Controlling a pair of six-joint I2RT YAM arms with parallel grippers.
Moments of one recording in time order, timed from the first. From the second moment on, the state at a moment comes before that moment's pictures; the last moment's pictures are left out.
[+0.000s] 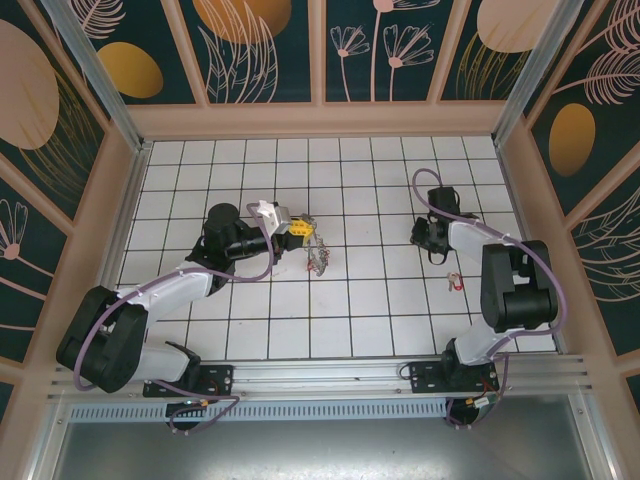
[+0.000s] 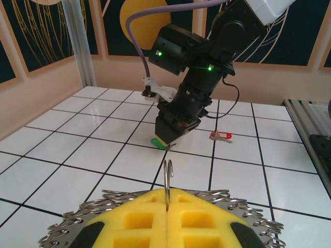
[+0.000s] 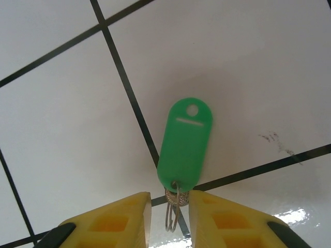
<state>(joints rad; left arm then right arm) -0.48 1.35 0.61 0.61 0.83 0.10 0.11 1.62 0.86 -0.36 -0.02 0.48</state>
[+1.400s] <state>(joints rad) -0.48 1.35 0.61 0.61 0.83 0.10 0.38 1.61 0.90 -0.46 -0.13 0.36</state>
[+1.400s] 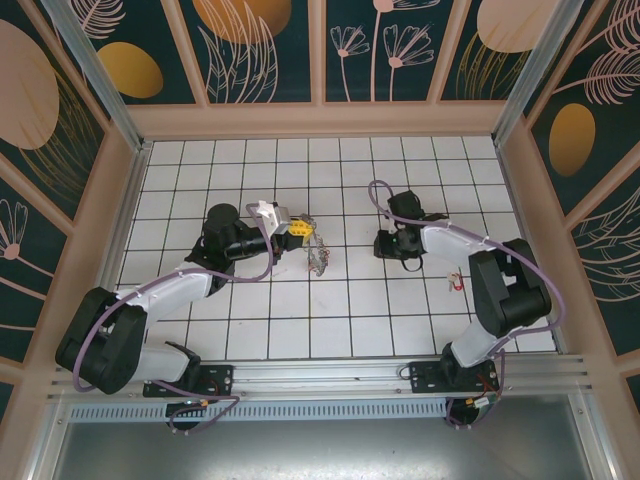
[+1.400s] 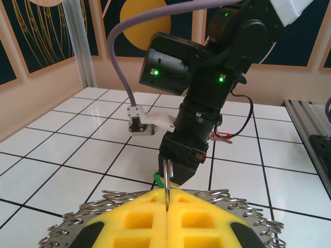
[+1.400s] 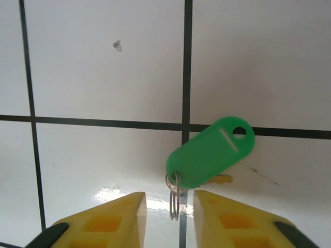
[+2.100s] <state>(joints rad) -0.48 1.35 0.61 0.61 0.83 0.10 0.29 1.30 0.91 -0.37 -0.06 0.47</state>
